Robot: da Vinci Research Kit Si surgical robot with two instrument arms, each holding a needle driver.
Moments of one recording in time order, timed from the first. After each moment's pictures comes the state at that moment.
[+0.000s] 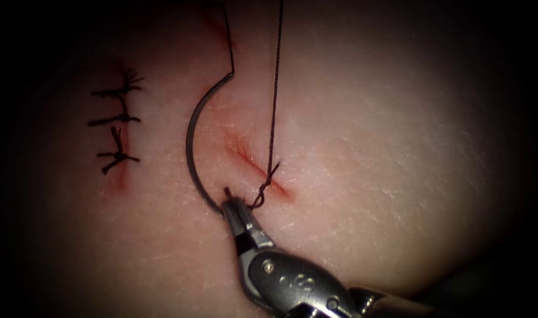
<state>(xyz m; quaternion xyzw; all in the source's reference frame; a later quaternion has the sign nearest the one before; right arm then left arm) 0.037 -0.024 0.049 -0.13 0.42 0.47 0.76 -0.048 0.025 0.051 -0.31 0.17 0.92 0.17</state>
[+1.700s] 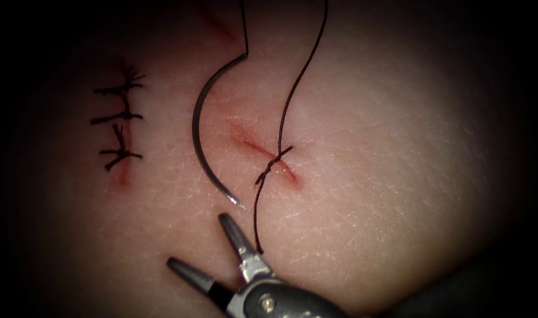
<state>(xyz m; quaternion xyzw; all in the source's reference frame) 0.036 -0.022 0.042 -0.01 0.50 0.46 0.73 -0.041 0.016 0.042 -0.35 0.20 0.89 0.19</state>
